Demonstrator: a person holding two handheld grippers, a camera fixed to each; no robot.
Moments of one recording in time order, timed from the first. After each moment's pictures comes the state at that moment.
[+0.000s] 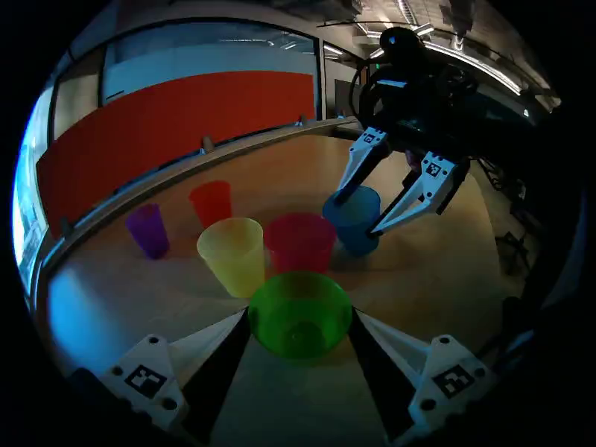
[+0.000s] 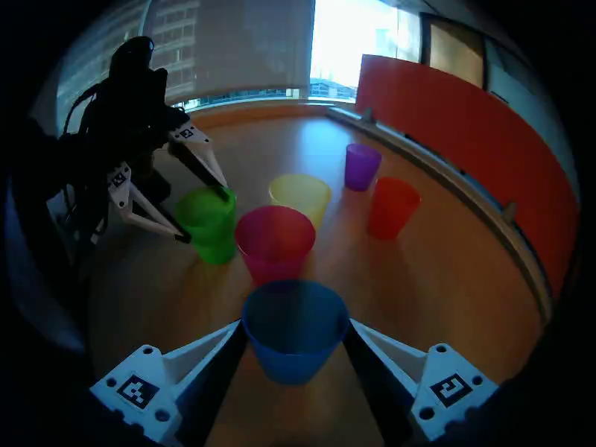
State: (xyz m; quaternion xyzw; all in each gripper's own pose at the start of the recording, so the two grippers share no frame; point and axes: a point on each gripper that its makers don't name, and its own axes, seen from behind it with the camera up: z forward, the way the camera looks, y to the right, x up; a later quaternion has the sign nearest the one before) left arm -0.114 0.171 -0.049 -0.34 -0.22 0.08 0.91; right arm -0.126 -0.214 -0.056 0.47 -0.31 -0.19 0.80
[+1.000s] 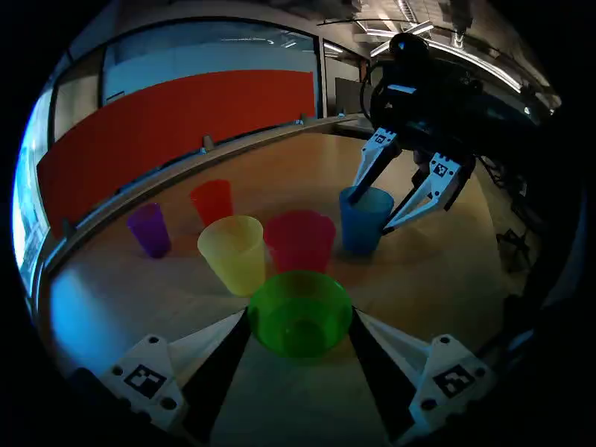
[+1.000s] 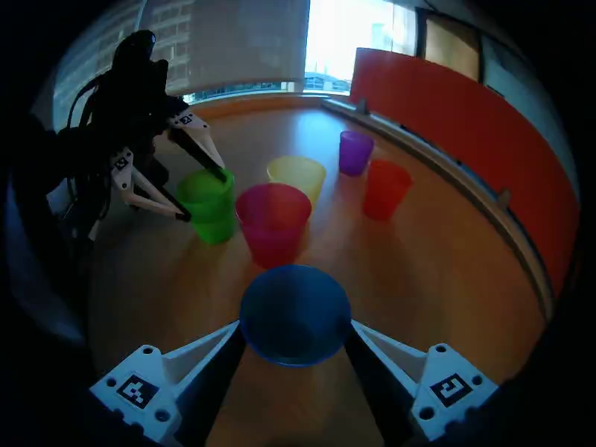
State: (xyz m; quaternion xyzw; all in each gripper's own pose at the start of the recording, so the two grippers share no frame) left arm -0.115 0.169 -0.051 -0.34 -0.22 0.09 0.91; right arm -0.135 -0.187 -0.070 0.46 -0.33 -0.20 0.80
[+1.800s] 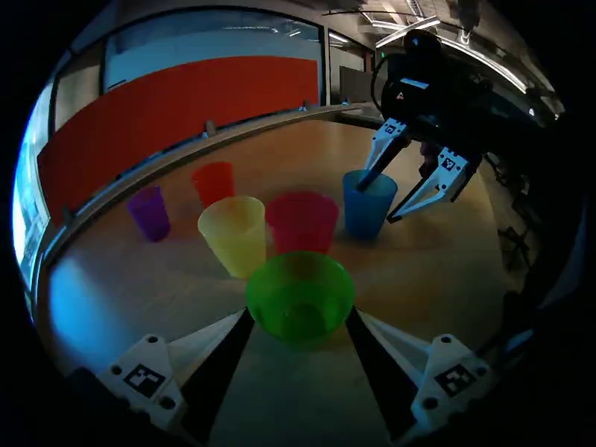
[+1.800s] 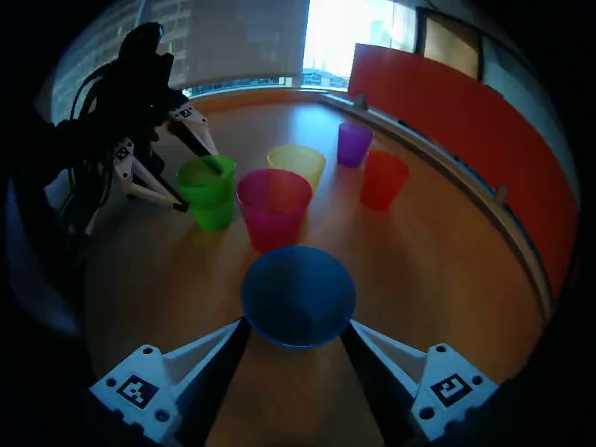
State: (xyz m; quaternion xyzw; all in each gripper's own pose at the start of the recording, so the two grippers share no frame) left arm -0.126 0.160 -0.061 -0.33 -0.25 0.09 0.90; right arm -0.142 -0.179 -0.077 0.45 -0.33 -0.20 0.81
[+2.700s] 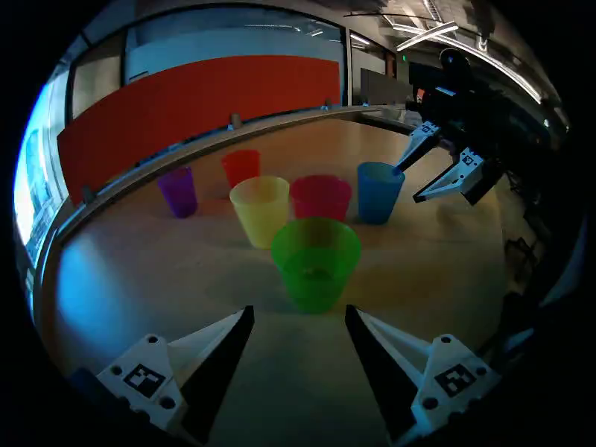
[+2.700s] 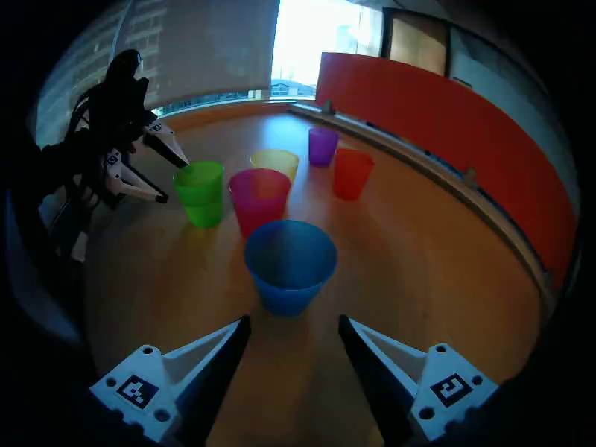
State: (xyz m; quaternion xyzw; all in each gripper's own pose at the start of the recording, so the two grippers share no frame) left arm -0.132 0.120 -0.088 -0.28 -0.26 0.07 0.92; right arm -0.137 -0.146 -0.102 0.38 -0.32 -0.17 0.85
